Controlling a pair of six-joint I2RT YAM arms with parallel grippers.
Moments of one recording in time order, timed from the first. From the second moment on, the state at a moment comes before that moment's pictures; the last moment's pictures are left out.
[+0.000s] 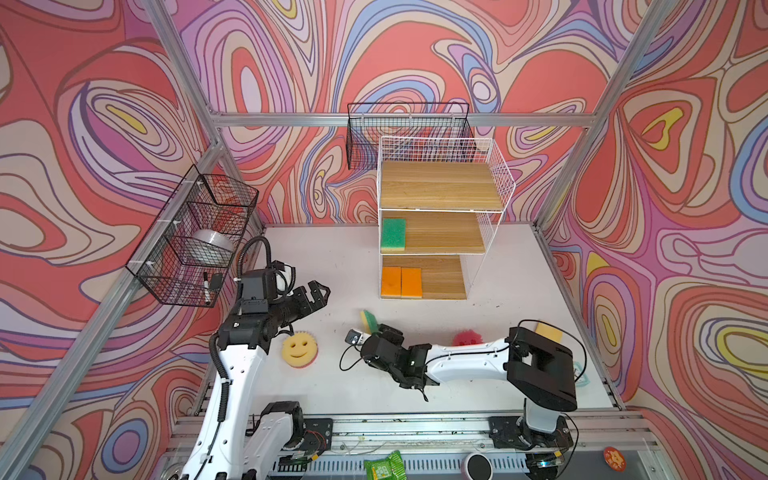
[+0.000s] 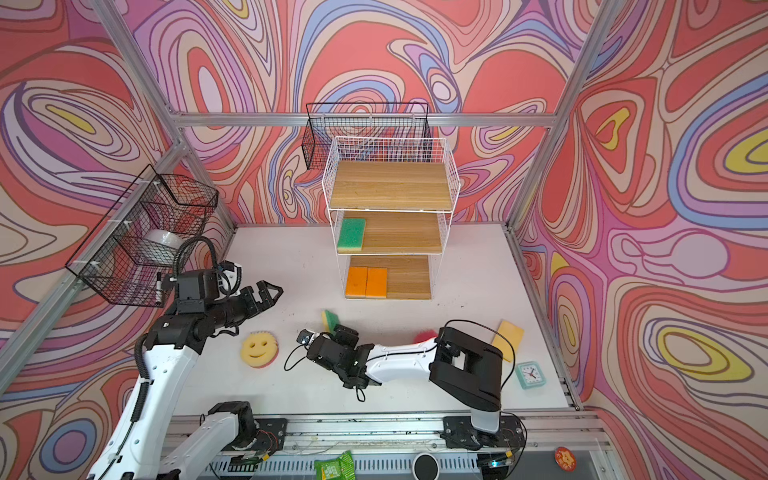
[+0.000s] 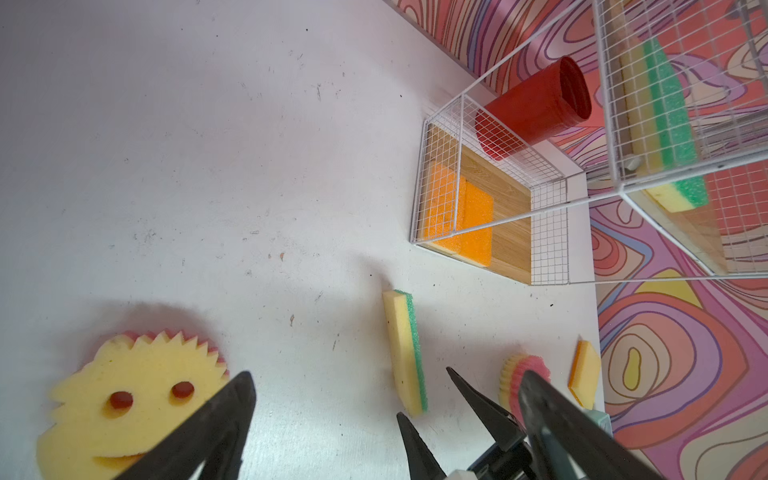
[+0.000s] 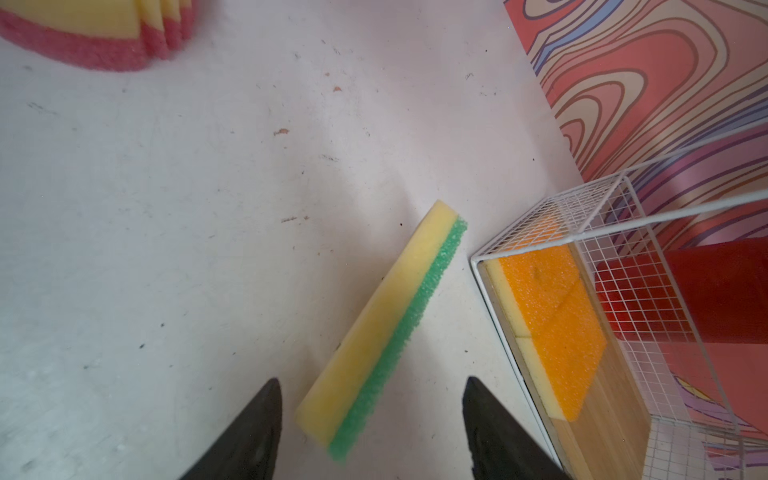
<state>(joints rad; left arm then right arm) 0.05 0.92 0.96 -0.80 0.38 -0.49 1.24 1.80 1.06 -0.06 0.54 -0.19</state>
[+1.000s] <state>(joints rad) 0.05 0.88 0.89 -0.78 0.33 -0.54 1.21 1.79 1.33 -0.37 0.37 0.57</state>
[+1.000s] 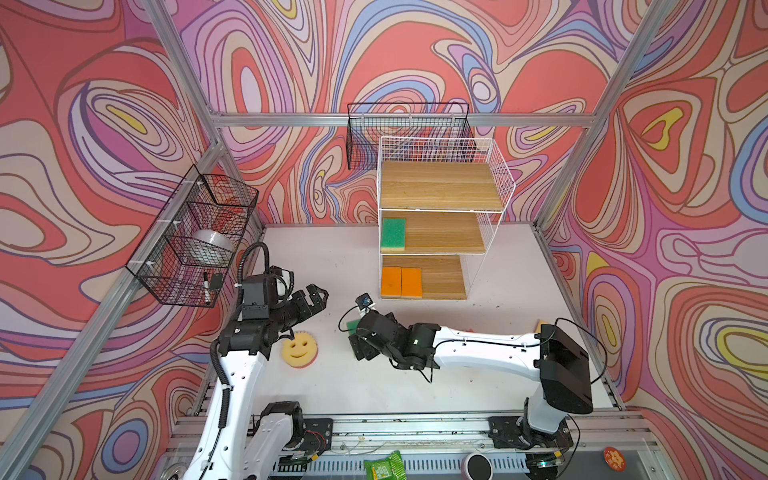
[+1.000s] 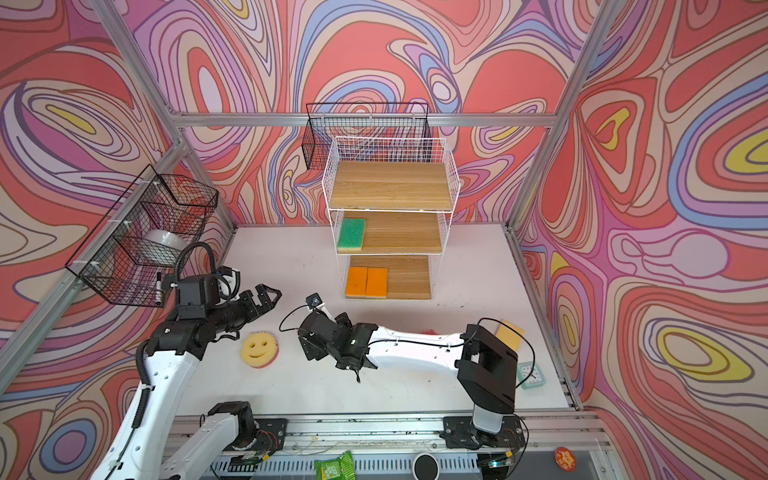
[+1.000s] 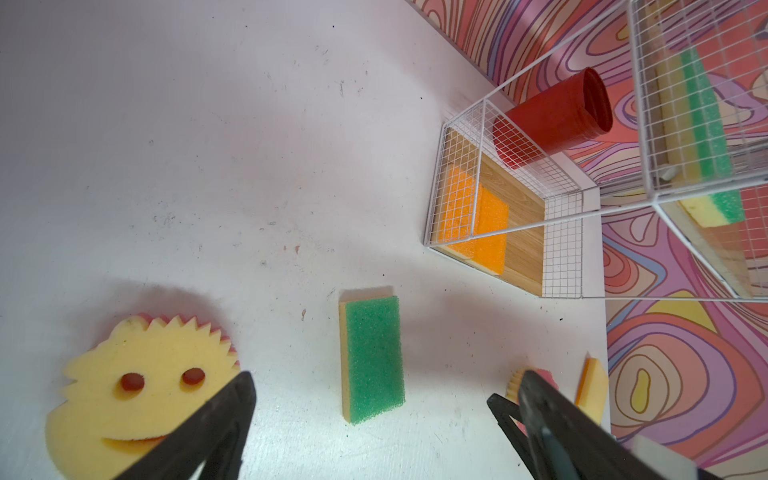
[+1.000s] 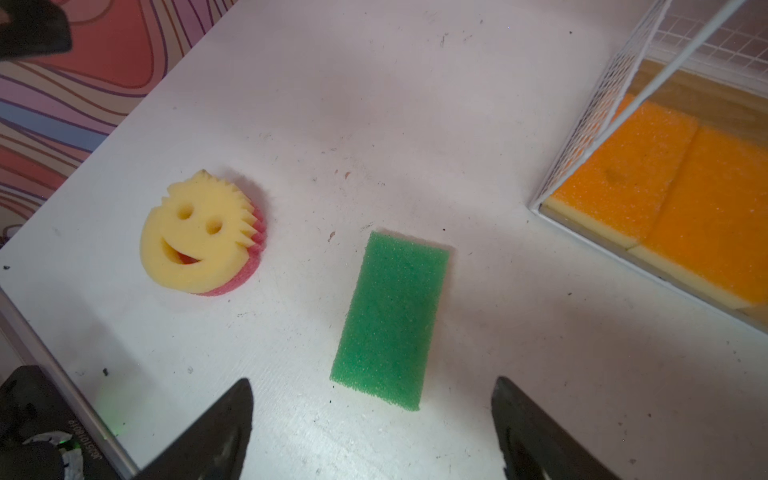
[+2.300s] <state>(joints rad) 0.05 0.92 0.82 -0.79 0.22 -0.58 1.17 2.08 1.45 -0.44 0.30 0.65</state>
